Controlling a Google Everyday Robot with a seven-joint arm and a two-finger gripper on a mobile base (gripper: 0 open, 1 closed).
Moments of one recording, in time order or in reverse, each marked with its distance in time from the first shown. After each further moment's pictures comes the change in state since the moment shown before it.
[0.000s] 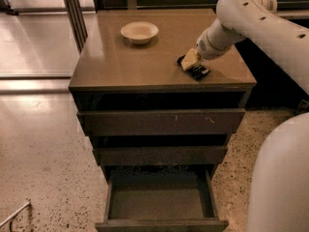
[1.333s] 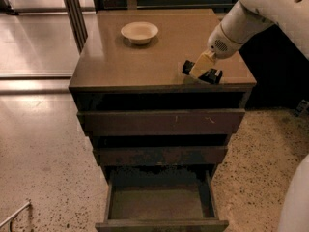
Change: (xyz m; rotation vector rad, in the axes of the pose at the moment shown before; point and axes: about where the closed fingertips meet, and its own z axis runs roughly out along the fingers) arm 0.038 0.035 -0.067 -0.180 0.082 -0.452
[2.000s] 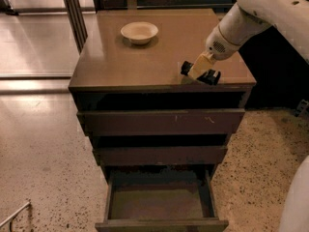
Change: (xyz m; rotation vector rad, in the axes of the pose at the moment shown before) arm -0.003 0.003 0.005 -0.001 -0.008 -0.006
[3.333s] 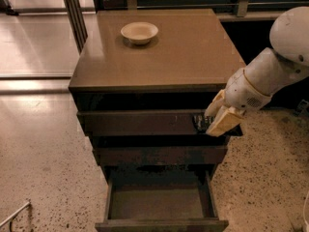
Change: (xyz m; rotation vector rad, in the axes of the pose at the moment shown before) arm 0.114 0.137 -0.022 -0.251 -0.012 -0.445
